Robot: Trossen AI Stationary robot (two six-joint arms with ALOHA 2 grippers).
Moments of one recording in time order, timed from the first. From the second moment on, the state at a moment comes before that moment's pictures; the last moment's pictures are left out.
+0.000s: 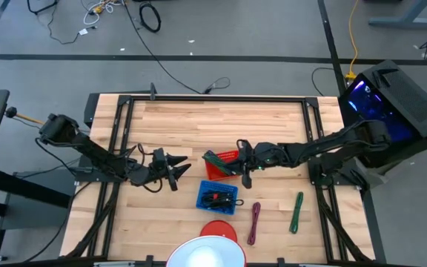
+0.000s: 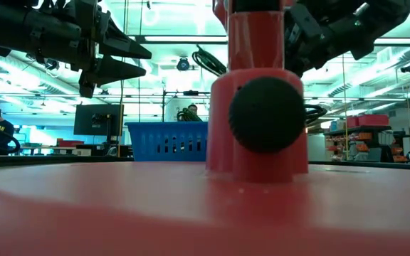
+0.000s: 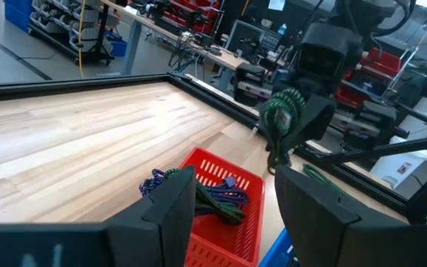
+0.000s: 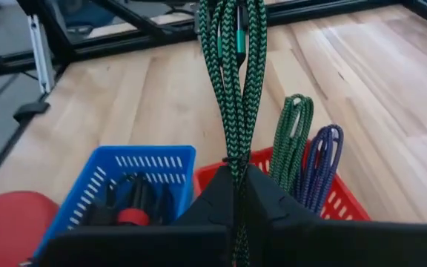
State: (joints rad) left arm -0.43 1.31 0.30 0.91 -0.85 -0.51; right arm 0.07 1.45 0.66 0.36 0.02 0.18
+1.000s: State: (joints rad) left arm -0.43 1.31 0.30 0.89 -0.85 -0.51; right arm 0.04 1.60 0.69 0.36 0.02 0.16
